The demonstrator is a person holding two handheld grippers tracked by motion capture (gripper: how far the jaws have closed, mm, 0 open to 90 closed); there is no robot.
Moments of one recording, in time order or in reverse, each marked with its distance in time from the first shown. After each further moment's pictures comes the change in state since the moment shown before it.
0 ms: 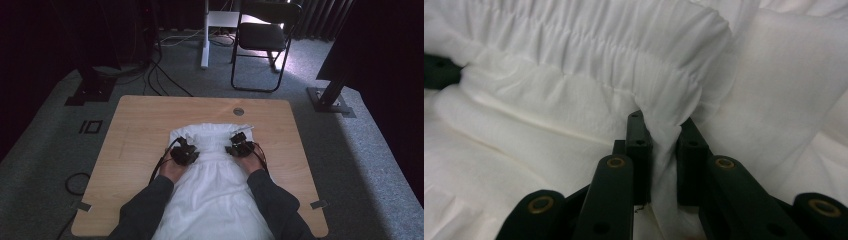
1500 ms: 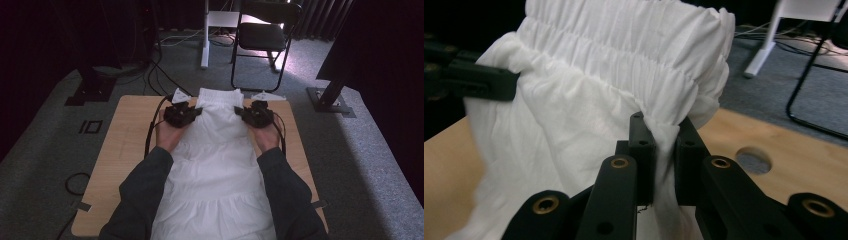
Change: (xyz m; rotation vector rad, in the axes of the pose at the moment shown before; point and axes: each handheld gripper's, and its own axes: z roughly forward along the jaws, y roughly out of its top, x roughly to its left) left arm 0.027 0.092 -0.115 -0.373 -0.070 -0.065; right arm -0.004 0.072 -0.136 -0.430 0.044 -0.017
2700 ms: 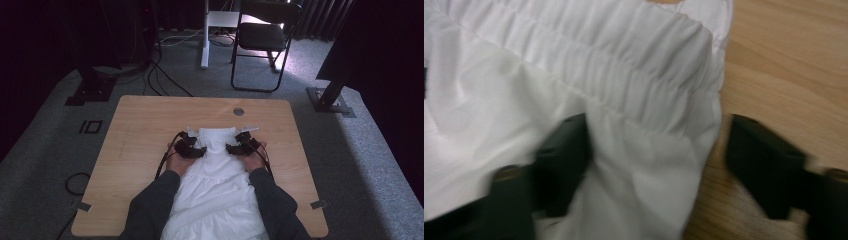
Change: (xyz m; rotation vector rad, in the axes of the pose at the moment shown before) left arm -0.005 -0.128 0.104 0.293 0.073 -0.094; right arm -0.018 -0.132 0.097 0.329 -0.152 0.016
